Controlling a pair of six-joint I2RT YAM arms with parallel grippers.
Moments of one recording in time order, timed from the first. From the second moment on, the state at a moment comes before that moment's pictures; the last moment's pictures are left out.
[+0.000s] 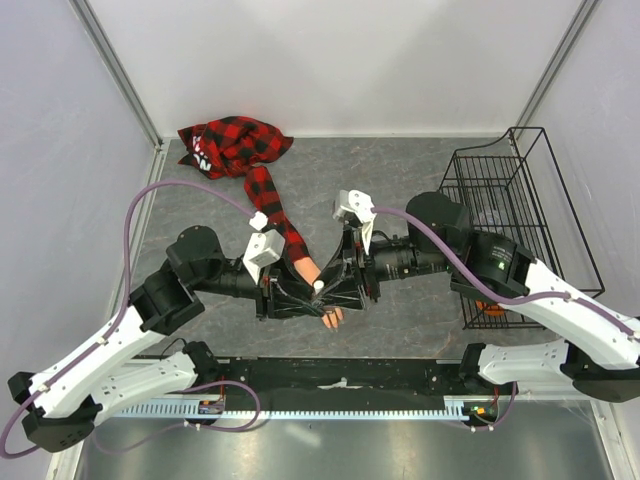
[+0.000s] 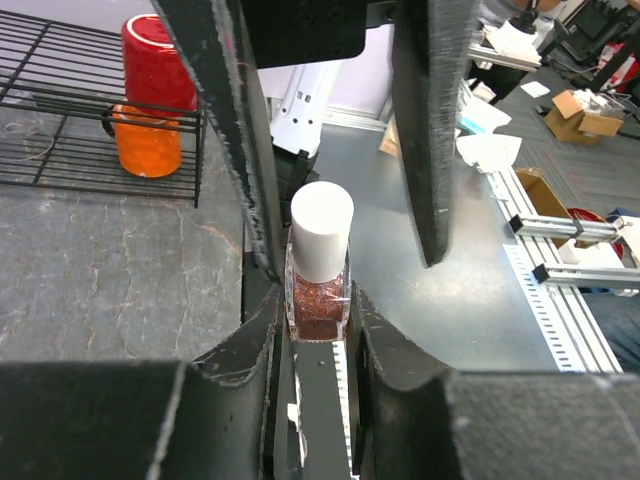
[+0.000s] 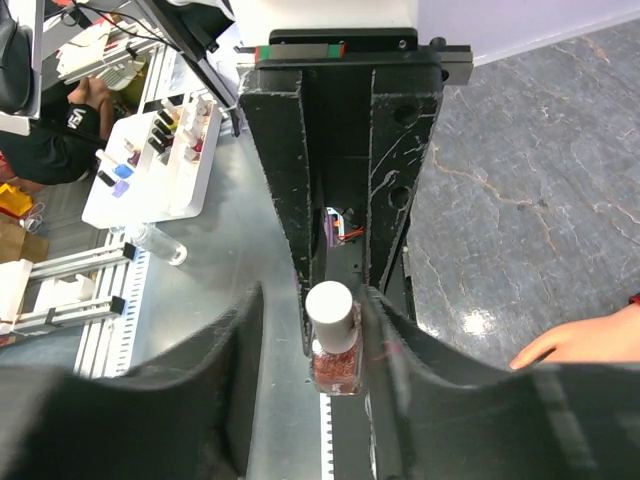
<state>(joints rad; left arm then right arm) -0.89 0.78 0.97 -0.25 0.81 -0.21 1.11 1.15 1.49 -0.58 -0.50 0.24</state>
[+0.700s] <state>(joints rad) -0.92 0.87 1.00 -0.37 0.14 -0.22 1.40 1.34 1.50 -0.57 0.81 0.34</state>
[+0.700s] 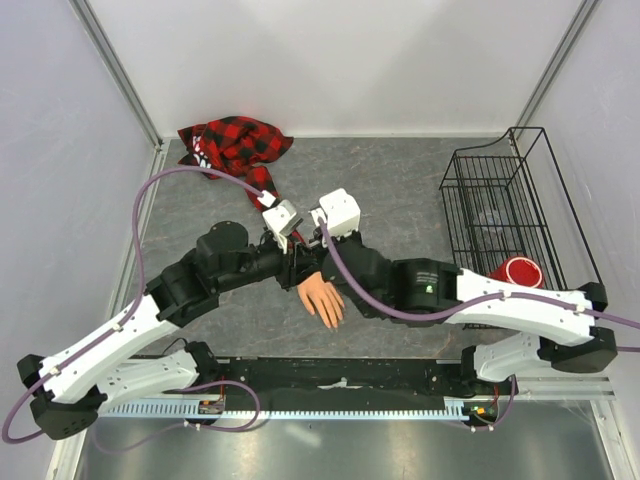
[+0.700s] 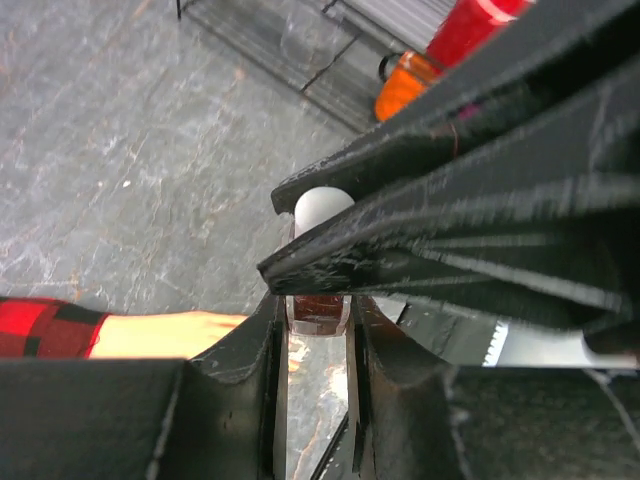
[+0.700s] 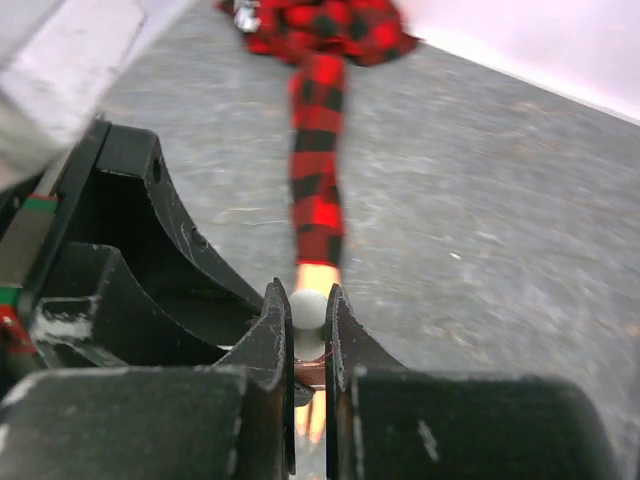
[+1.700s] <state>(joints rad) -0.89 0.76 0.94 -0.23 0.71 -0.21 1.07 1.19 1.53 -0.61 -0.44 0.27</state>
